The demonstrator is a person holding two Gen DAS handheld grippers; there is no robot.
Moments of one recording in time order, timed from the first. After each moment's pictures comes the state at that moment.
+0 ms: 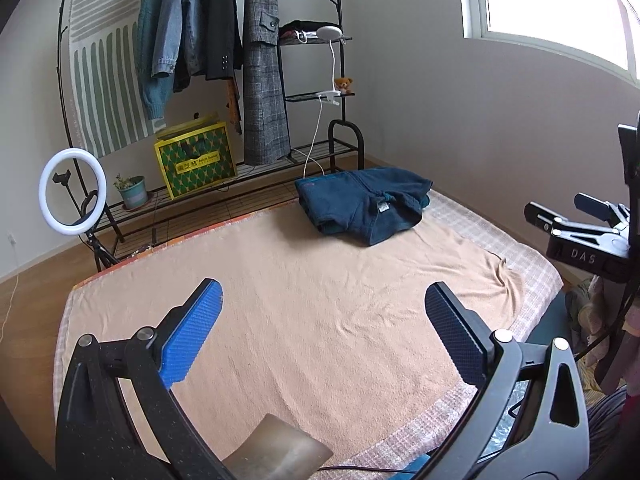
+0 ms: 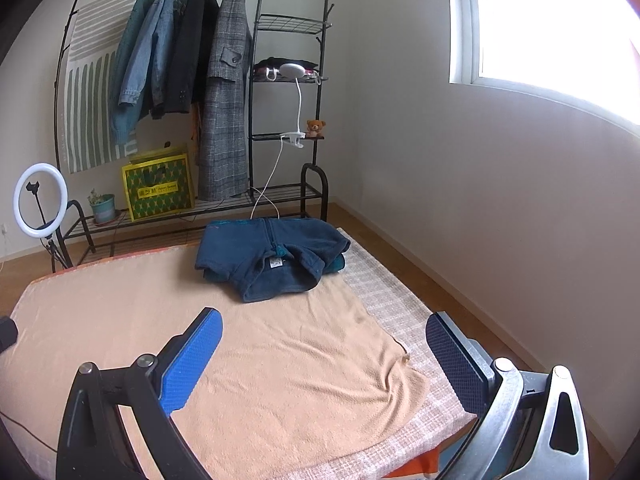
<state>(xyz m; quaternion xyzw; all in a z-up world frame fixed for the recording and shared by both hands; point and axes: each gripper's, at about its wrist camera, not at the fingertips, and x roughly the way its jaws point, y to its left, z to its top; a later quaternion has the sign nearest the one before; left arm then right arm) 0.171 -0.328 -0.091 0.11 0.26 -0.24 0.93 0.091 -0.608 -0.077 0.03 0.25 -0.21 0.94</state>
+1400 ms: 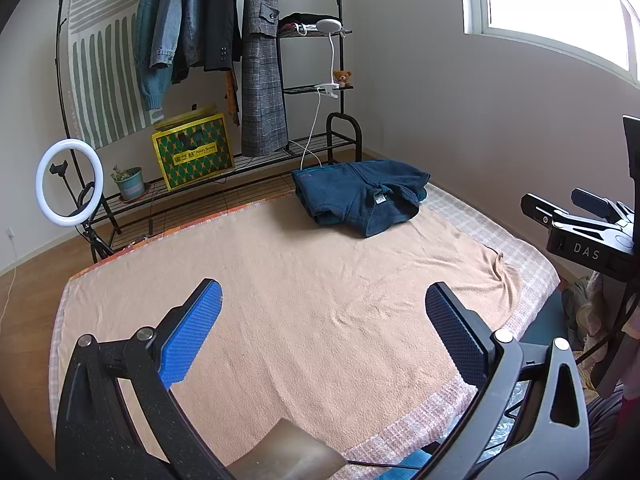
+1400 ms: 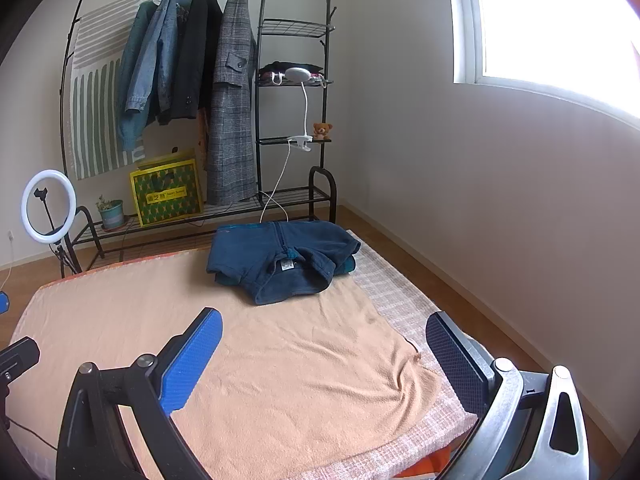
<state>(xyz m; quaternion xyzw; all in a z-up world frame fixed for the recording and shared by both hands) 0.170 -0.330 -0.099 0.11 0.27 -0.24 0.93 0.085 -0.601 -0.074 0.04 0.25 -0.20 0.95</state>
